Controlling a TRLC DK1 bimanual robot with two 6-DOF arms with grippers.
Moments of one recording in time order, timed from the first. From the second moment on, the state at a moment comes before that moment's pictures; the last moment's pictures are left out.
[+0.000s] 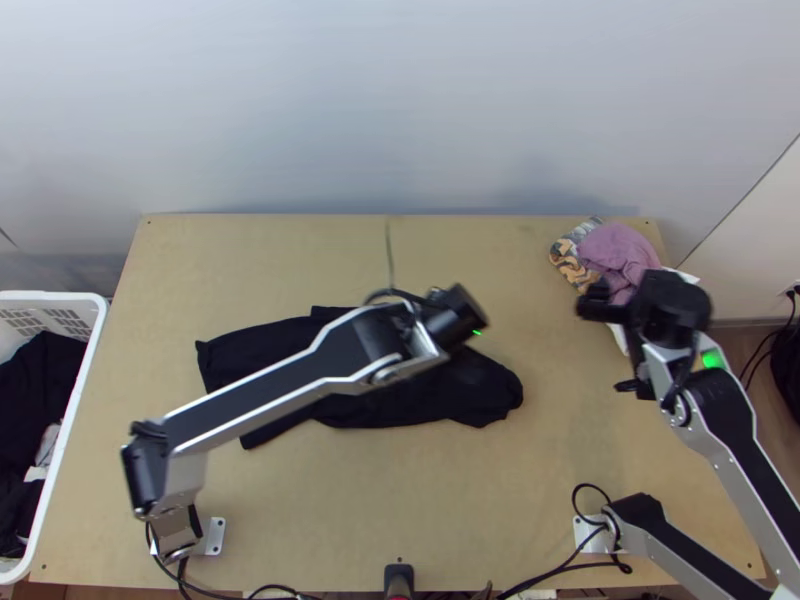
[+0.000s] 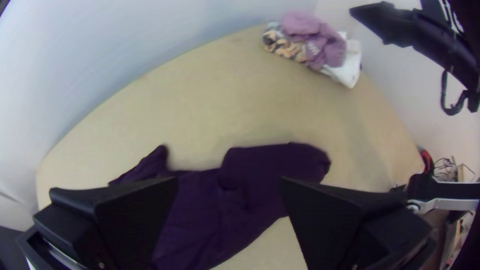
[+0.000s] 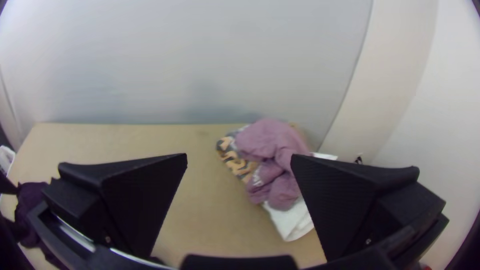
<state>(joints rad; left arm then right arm) -1.05 1.88 2.01 -1.08 -0.34 -0.43 0.32 0.98 0.94 -0.40 0.46 0.13</state>
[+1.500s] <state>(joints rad) -0.59 1.11 0.68 -0.93 -0.35 -0.36 0.81 1.64 1.29 -0.69 -0.05 0.48</state>
